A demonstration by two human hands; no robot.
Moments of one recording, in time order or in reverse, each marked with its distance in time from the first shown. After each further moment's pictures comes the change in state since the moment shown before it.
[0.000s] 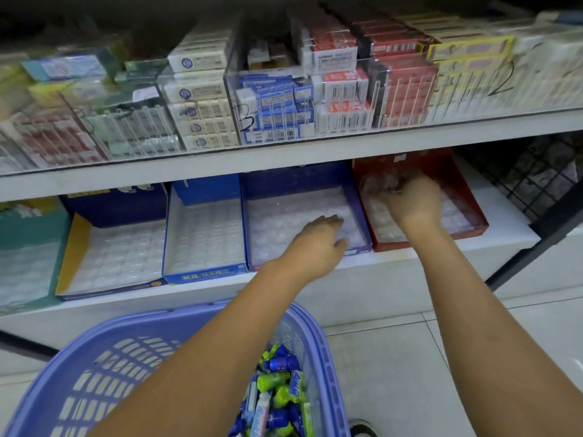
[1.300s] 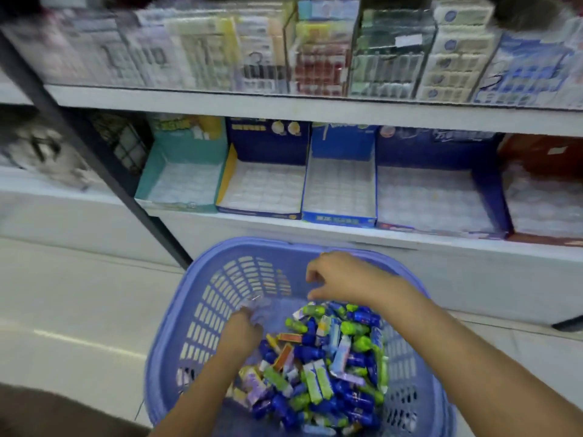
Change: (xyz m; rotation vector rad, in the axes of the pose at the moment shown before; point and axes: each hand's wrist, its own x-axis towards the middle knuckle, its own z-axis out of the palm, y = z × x) left_hand -0.265 -0.227 0.067 -0.336 0.194 -0.895; right_hand -0.238 -0.144 0.093 -0.391 -1.116 -0.845
